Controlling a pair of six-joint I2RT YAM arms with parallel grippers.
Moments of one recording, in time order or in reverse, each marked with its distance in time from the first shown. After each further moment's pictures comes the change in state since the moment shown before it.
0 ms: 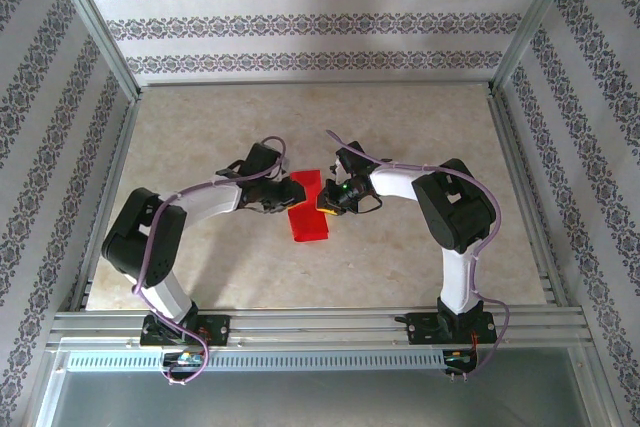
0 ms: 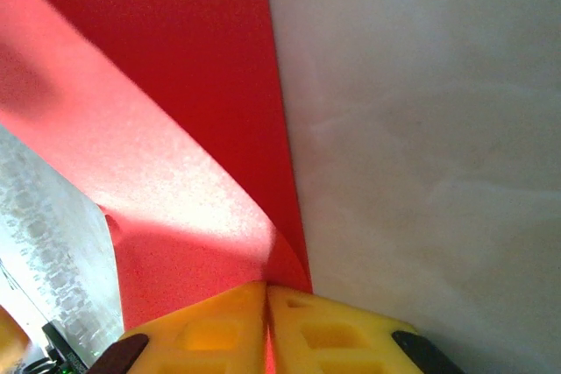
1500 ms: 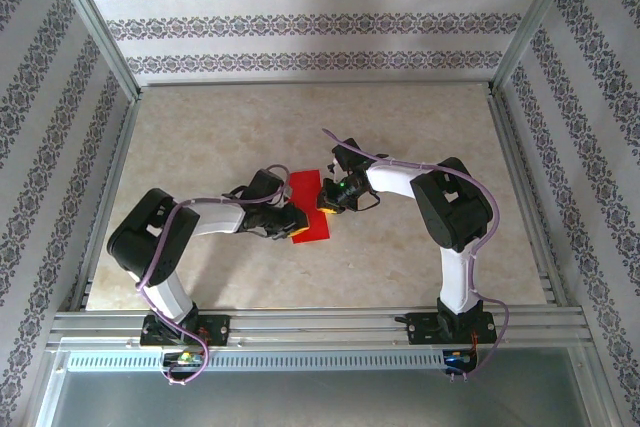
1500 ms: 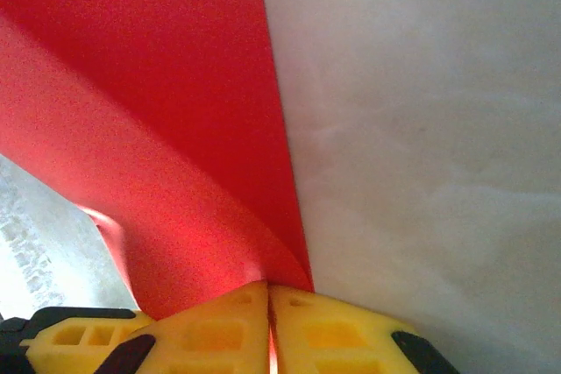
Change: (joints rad) left arm -0.048 0.008 -0.222 0.195 0.082 -0.108; right arm 0.010 0.018 0.063 -0.101 0.045 -0.029
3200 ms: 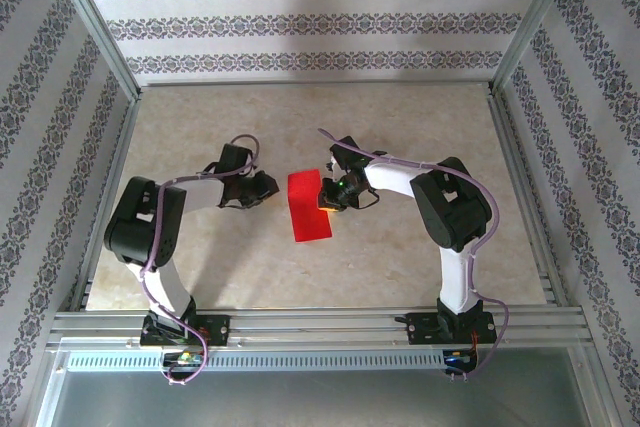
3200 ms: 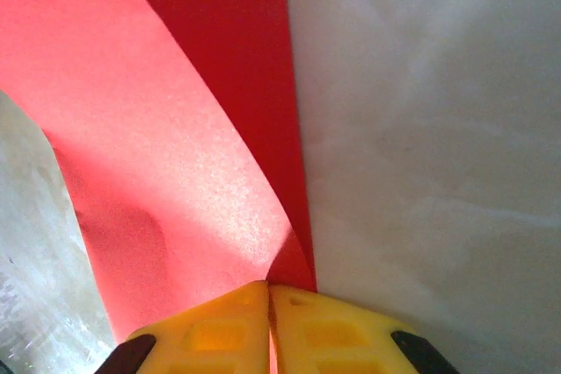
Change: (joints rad) left arm 0.279 0.051 0.139 -0.048 -0.105 0.169; right arm 0.005 0.011 0.035 -0.062 0.067 -0.083
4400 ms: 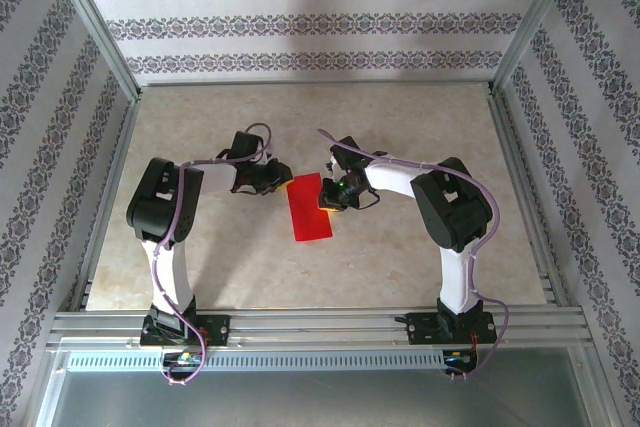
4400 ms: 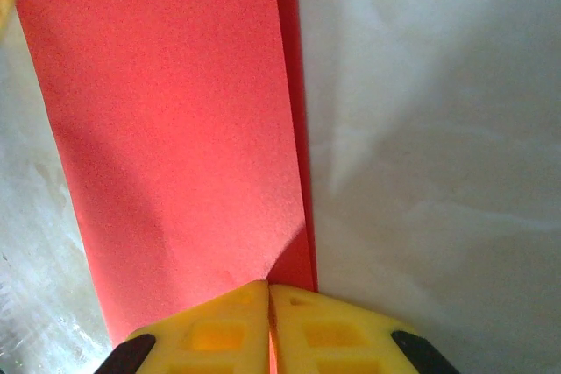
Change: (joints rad) left arm -0.003 0.220 0.213 0.022 0.118 0.000; right arm 0.000 -0.002 -0.008 0.008 0.002 -0.023
